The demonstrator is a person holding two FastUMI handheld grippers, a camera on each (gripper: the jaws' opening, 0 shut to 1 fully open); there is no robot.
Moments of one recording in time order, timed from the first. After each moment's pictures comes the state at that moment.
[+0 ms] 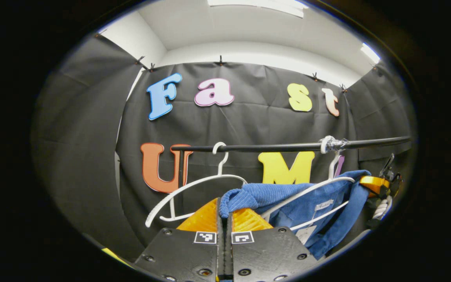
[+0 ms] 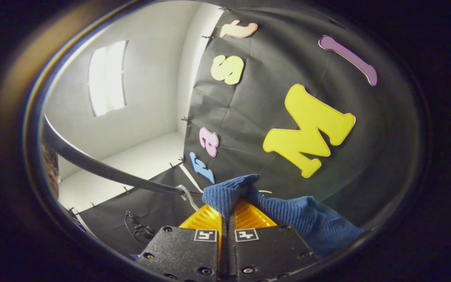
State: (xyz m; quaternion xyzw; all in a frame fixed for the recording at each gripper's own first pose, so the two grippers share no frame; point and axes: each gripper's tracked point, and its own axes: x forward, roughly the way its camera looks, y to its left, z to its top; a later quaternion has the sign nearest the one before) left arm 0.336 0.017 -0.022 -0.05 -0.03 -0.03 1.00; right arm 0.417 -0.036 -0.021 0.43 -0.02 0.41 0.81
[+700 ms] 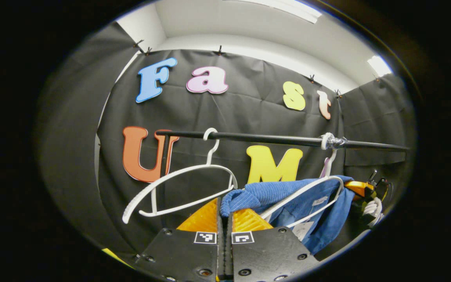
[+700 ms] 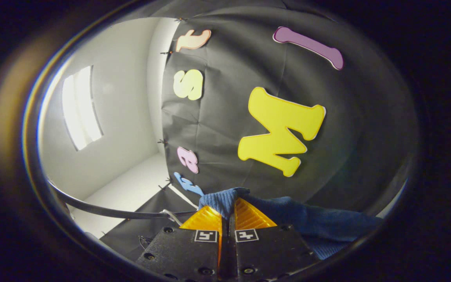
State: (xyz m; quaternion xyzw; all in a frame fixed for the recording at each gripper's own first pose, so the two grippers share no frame) left arm 0.358 0.008 -0.047 -0.11 0.01 -0.11 0.99; right arm 0.472 -0.072 -0.043 0.52 0.04 0.33 0.78
